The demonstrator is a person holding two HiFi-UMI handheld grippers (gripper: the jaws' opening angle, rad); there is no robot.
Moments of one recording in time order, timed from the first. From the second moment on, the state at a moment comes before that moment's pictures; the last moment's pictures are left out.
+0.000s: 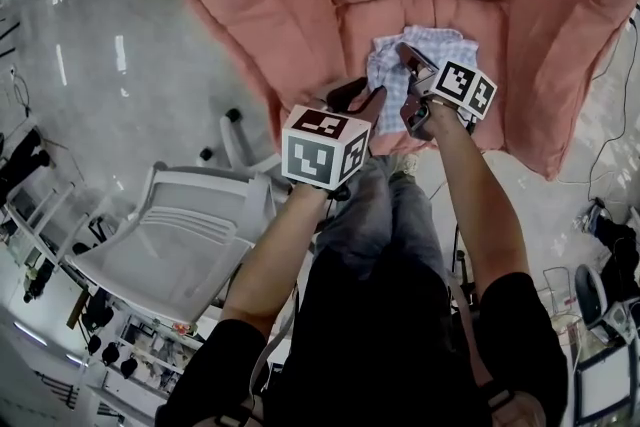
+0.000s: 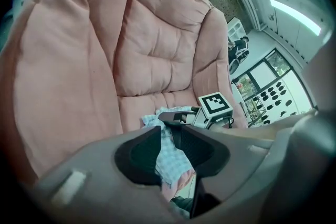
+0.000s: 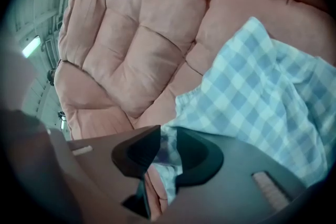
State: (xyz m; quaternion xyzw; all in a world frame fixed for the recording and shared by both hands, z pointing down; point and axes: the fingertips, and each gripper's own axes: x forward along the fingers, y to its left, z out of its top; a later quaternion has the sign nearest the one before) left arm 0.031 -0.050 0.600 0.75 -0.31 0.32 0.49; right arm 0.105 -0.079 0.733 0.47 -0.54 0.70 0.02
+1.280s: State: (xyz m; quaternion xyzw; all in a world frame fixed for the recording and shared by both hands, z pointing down) left arm 0.010 -0.056 0.585 0.77 -0.31 0.32 0.47; right arm 0.068 -0.078 0.741 0.48 -0.59 0.62 0.16
